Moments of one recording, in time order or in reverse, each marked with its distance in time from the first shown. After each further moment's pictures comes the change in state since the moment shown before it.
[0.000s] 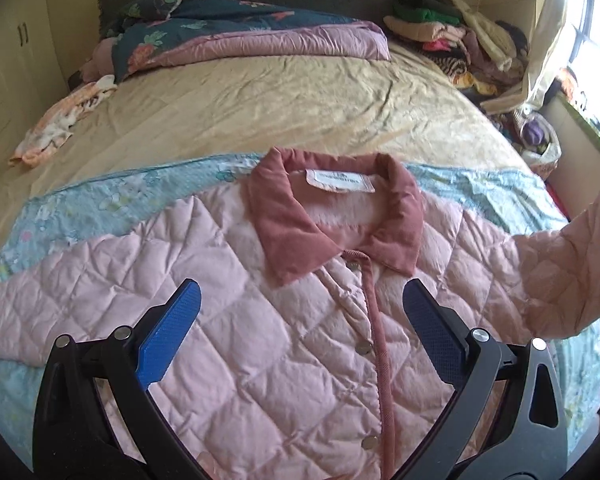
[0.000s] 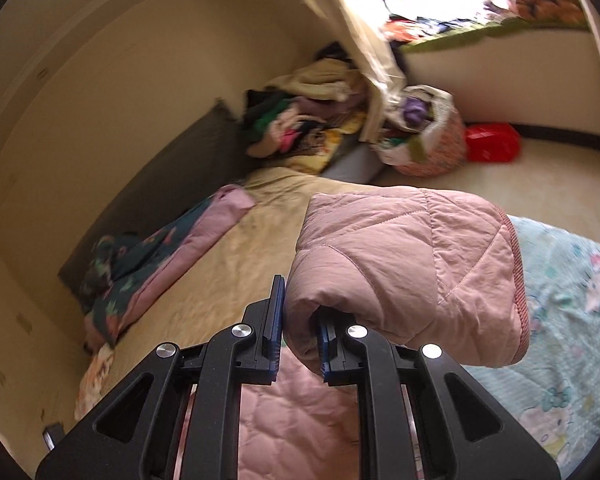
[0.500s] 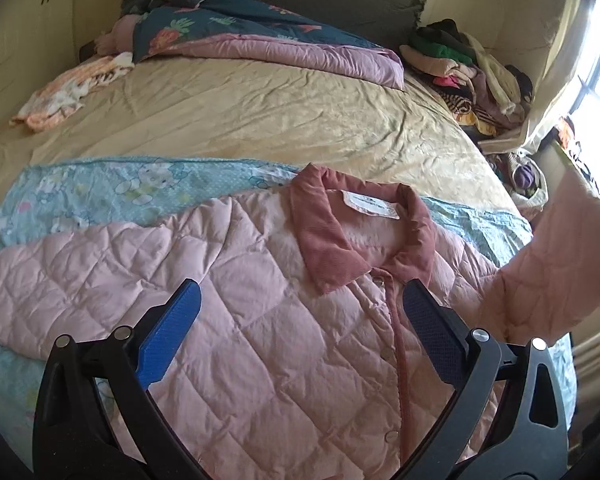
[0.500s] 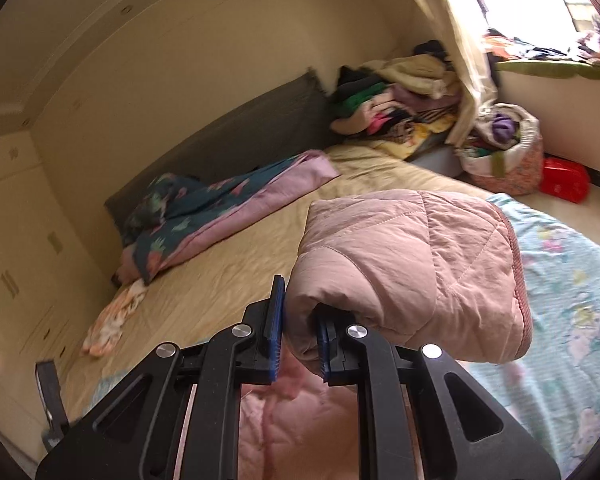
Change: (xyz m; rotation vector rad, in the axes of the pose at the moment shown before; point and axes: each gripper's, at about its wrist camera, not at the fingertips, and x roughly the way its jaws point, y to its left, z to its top) left arm -0.015 0.075 0.000 -0.140 -0.036 -0.087; right arm 0.026 0.123 -0.067 -0.241 0.092 0.184
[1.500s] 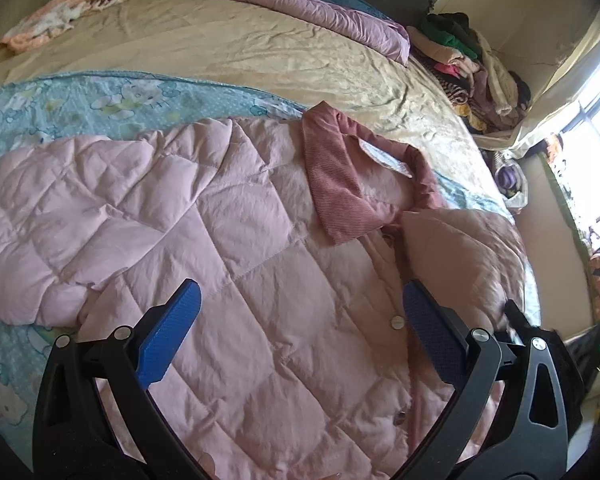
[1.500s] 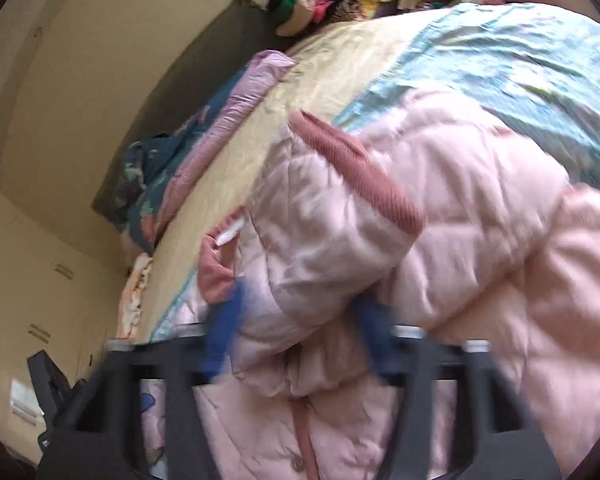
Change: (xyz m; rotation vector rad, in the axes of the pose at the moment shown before) left arm 0.044 0.040 -0.037 -0.132 0.136 -0.148; right arm 0.077 -0.005 -0.142 0.341 0.239 0.041
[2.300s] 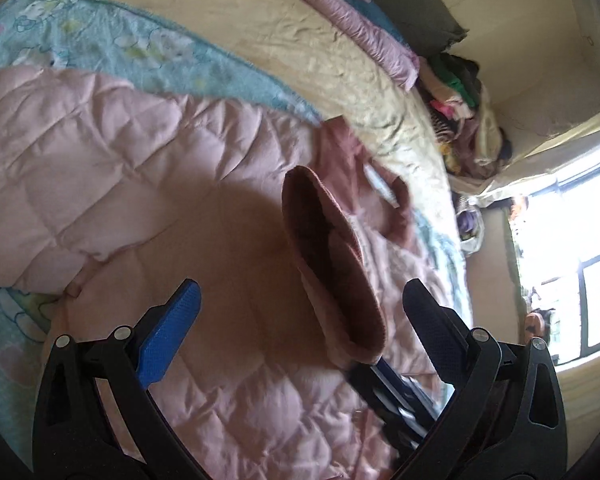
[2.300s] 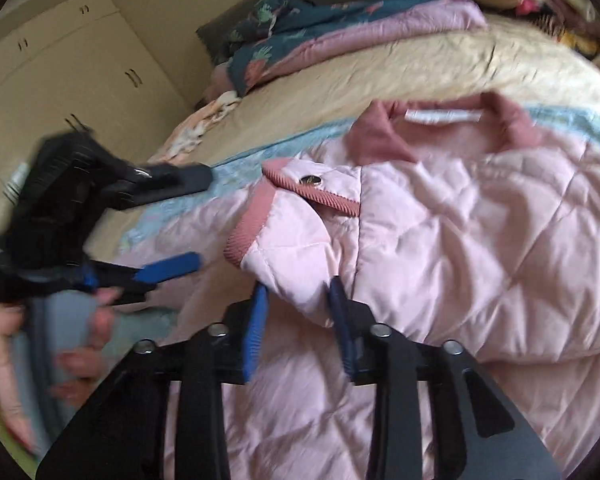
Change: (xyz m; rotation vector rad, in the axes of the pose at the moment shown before) left arm -0.006 0.053 0.003 -0.242 0.041 -0.173; right arm 0.073 0.126 -0.087 -0.495 0.367 0.174
